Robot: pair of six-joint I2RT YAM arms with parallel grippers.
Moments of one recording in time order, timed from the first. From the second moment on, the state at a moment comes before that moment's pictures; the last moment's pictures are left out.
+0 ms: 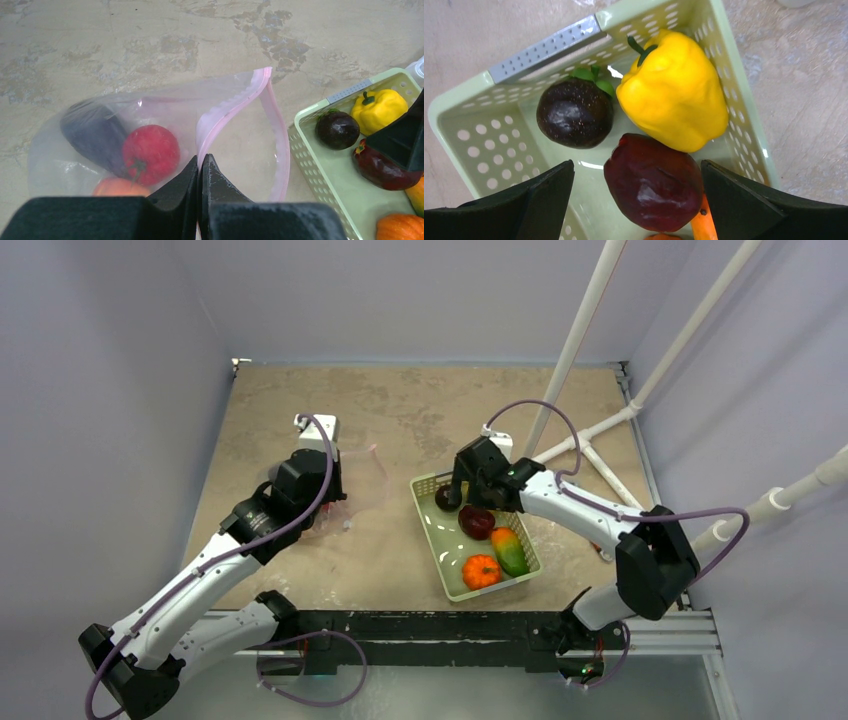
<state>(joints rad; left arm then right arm) -0.67 0.88 0.92 -0.53 -0.49 -0.31 0.70 1.49 1.04 -0.60 0.34 0.77</state>
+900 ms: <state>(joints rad) -0.67 0.89 0.92 -0.53 -0.49 -0.31 0.74 1.56 1.02 -0.60 0.28 0.69</state>
